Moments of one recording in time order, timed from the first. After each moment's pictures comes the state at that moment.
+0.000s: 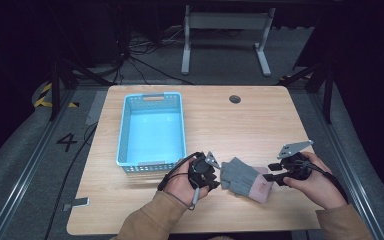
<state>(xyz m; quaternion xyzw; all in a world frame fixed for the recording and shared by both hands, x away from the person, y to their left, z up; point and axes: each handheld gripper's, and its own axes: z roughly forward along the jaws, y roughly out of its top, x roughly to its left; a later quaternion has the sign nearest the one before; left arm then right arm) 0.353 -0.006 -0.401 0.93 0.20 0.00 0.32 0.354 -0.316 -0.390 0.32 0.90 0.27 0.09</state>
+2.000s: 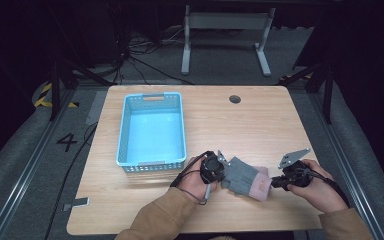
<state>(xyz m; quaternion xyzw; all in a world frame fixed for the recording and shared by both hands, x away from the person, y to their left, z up) 0.375 -0.037 -0.432 0.93 0.21 0.02 0.31 0.345 -0.324 -0.409 0.31 0.92 0.22 0.07</state>
